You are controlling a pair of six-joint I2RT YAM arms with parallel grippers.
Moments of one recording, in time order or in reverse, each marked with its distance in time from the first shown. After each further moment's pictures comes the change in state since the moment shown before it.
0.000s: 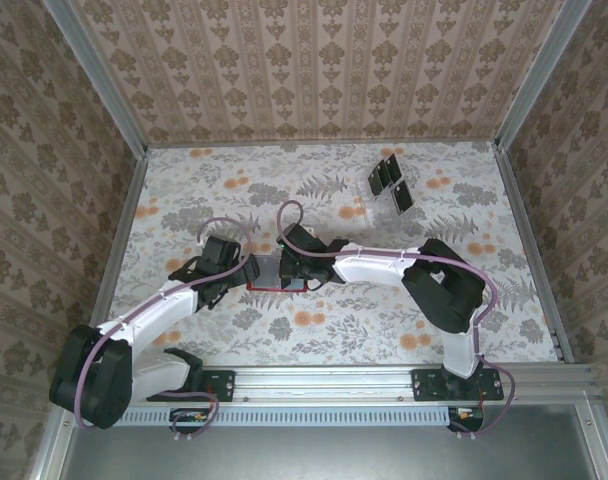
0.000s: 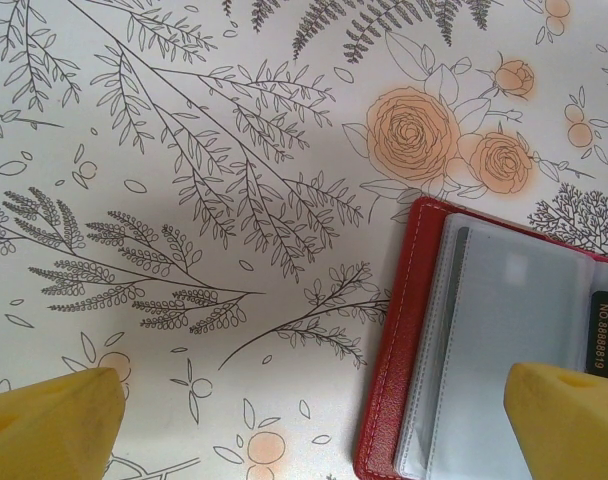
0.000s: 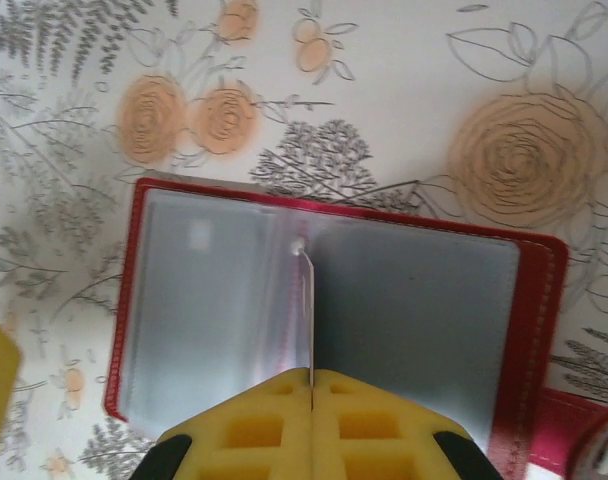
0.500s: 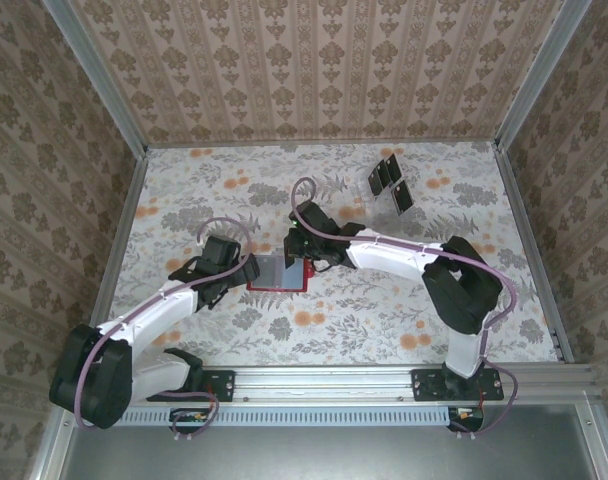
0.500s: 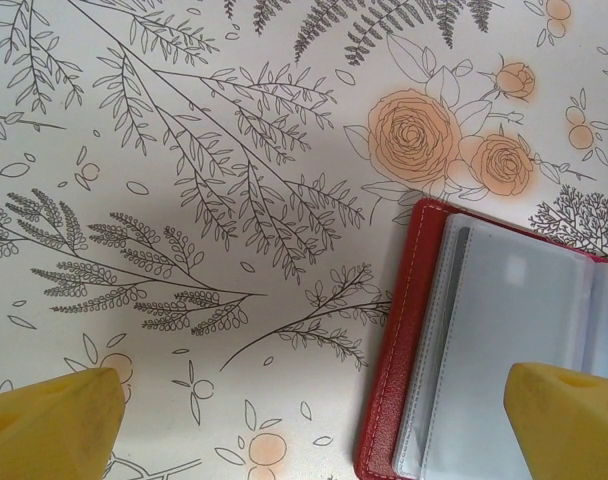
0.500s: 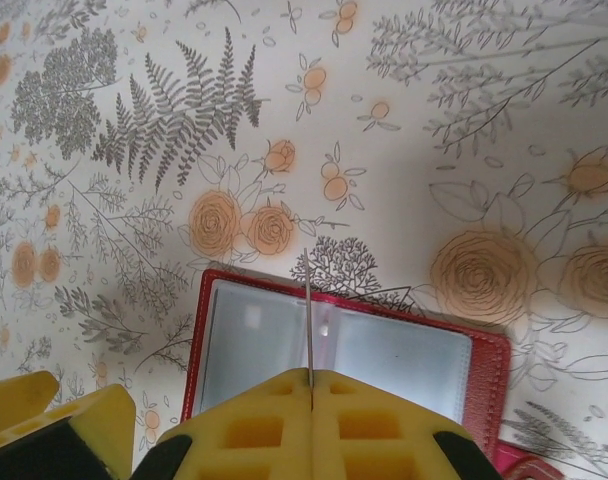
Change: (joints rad) left arm 0.000 0.000 0.000 0.001 -0.003 0.000; right arm -0.076 -0.069 0.048 -0.016 -0.057 -0.031
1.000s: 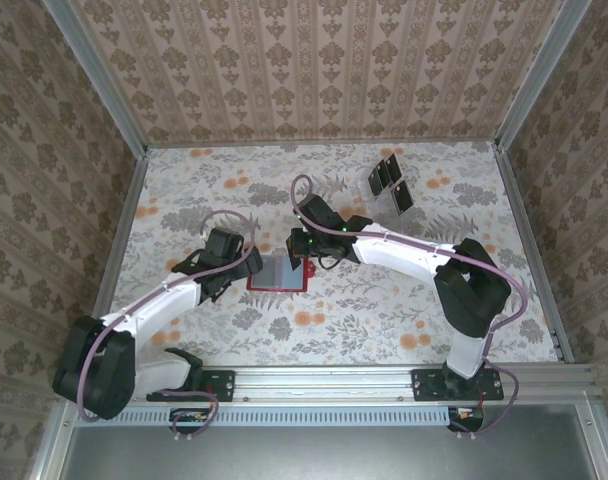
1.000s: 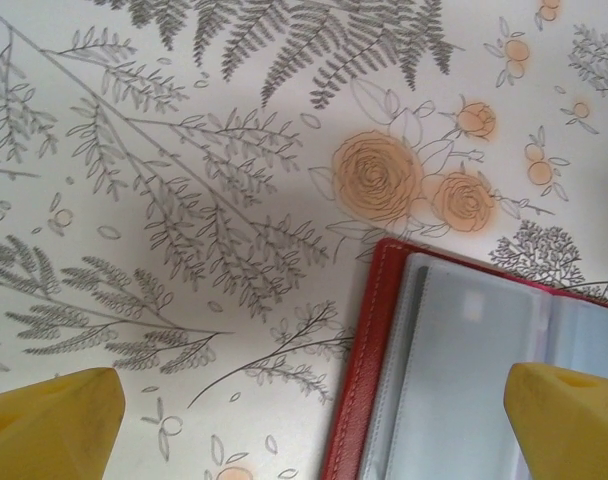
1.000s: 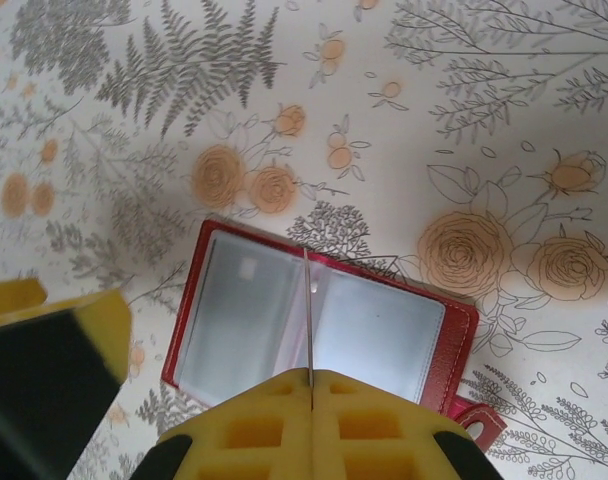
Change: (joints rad) left arm -0.006 0.040 0.054 0.003 -0.005 0.000; right arm -0.029 -0.055 0.026 -0.119 -0.055 -0.134
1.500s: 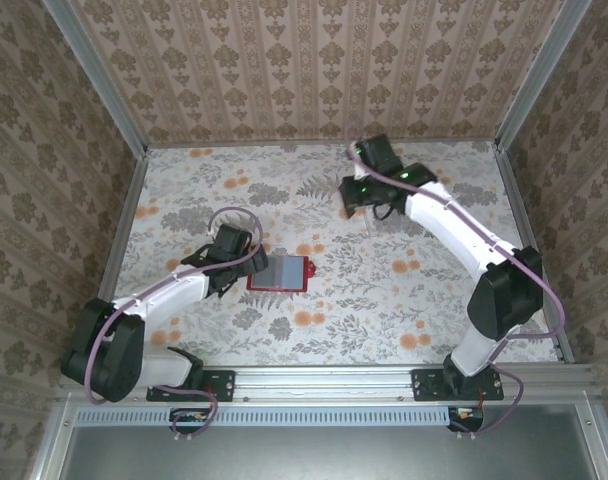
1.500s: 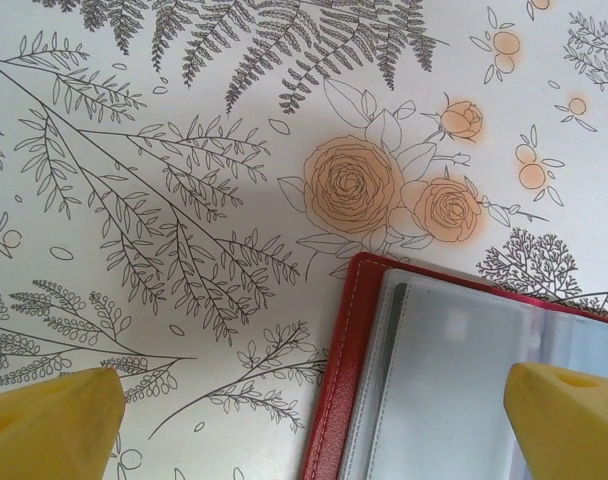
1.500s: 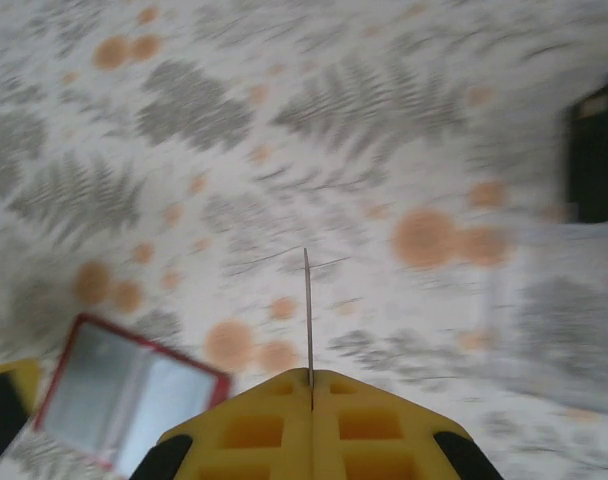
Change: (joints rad) left arm -0.028 0.101 0.051 0.030 -0.014 -0.003; right arm -0.275 -0.116 0.234 -0.340 -0.026 -0.380
